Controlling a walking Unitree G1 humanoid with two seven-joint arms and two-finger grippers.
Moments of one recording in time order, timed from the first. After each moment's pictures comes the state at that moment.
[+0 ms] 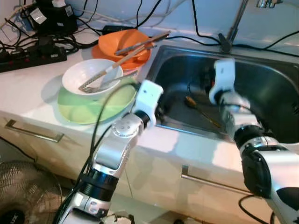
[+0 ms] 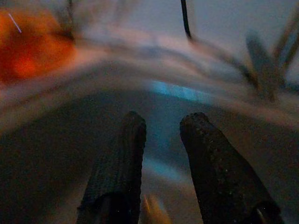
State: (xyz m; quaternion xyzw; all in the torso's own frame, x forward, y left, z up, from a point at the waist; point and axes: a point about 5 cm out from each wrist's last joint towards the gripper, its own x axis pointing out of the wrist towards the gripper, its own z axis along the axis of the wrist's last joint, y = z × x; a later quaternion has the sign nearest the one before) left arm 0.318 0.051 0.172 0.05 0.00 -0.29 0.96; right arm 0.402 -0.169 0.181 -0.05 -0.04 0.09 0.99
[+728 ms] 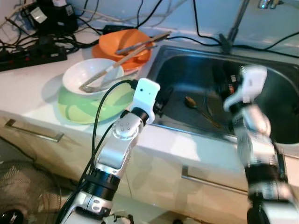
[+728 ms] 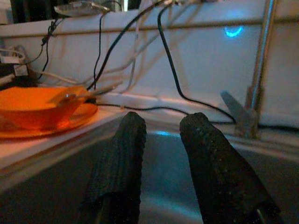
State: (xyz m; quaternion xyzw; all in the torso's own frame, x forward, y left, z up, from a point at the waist) left arm 0.323 0.053 0.170 0.05 -0.06 -0.26 0.96; right arm 0.340 -0.188 0.174 0.01 -0.15 0.11 0.98
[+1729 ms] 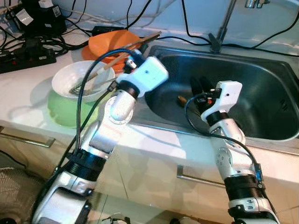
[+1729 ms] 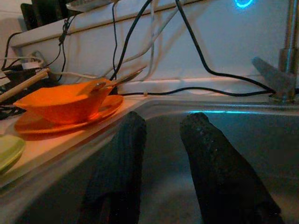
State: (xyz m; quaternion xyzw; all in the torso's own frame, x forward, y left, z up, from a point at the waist) left arm 0.333 0.074 0.238 0.39 -0.23 -0.14 0.88; right arm 0.331 -0.135 0.156 0.09 -0.13 0.14 0.98
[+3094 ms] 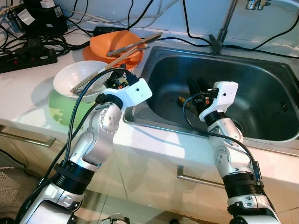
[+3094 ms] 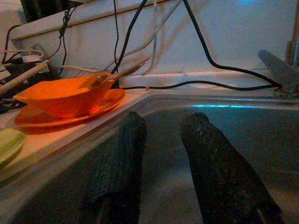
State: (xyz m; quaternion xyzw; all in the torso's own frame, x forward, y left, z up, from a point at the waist) left arm 0.331 0.113 0.200 0.52 -0.07 -0.09 0.85; right arm 0.335 -0.133 0.150 0.09 -0.11 0.15 0.98
